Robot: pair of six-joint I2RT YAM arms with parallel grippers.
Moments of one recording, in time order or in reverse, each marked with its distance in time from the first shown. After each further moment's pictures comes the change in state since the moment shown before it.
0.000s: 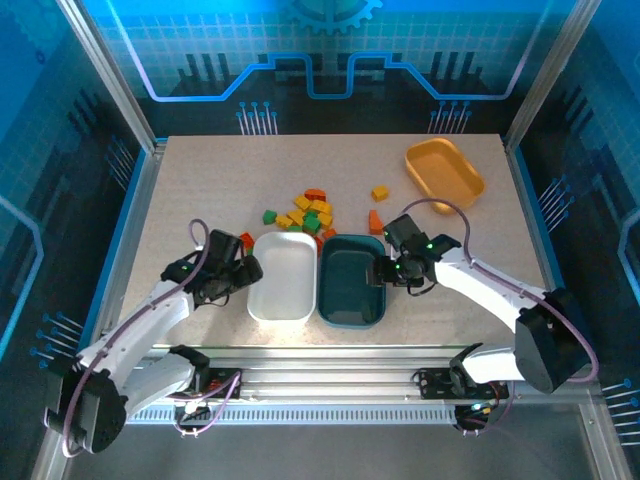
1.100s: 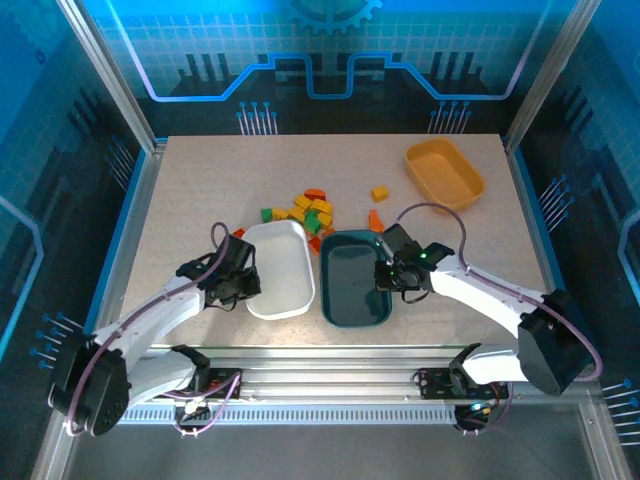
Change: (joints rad) left arm -0.058 0.057 -0.022 0.063 0.084 0.124; right arm 0.082 -0.036 -0.020 0.030 0.122 0.092
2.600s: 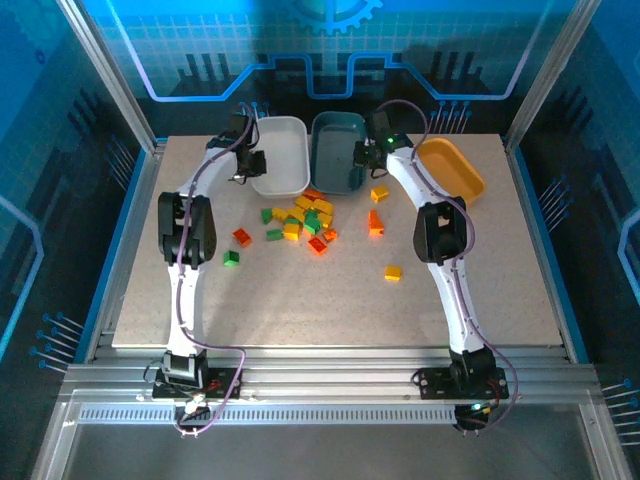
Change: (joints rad) left arm 0.349 1.262 1.428 -0.047 -0.003 0.475; right arm -0.333 1.298 1.665 -0.074 -0.052 -0.267
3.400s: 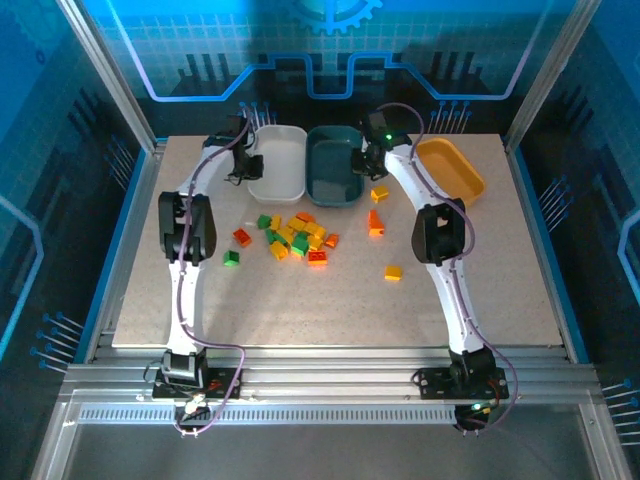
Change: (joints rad) left arm 0.025 0.090 0.128 -0.093 0.069 0.121; right arm 0.009 0.024 0.103 -0.212 -0.062 -0.005
